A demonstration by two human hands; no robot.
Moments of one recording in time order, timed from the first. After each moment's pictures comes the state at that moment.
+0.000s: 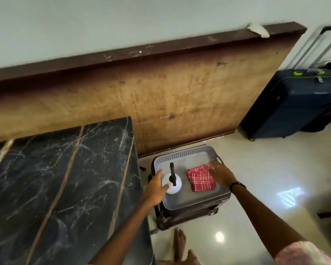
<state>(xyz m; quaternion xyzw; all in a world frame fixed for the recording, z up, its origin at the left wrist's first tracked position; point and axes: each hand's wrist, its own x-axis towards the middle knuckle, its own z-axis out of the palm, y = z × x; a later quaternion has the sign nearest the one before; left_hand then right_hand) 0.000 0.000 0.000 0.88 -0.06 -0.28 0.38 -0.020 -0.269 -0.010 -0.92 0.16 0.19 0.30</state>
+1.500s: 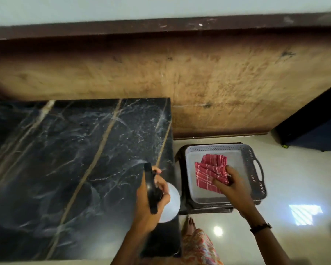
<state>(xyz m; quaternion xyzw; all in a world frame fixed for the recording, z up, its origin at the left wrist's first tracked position) -0.073 0.127 0.107 0.73 0.13 -0.11 0.66 -0.053 -0.120 0.063 -0.80 0.11 0.08 0.58</state>
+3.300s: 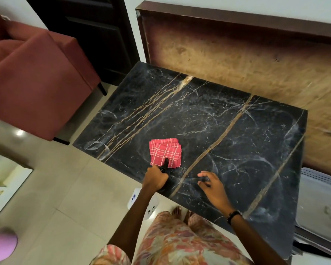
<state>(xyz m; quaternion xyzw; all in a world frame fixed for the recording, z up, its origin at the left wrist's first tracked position) -0.144 0.477 0.043 0.81 0.39 -0.18 0.40 -0.101 0.272 -0.014 -0.83 -0.04 0.25 0.50</state>
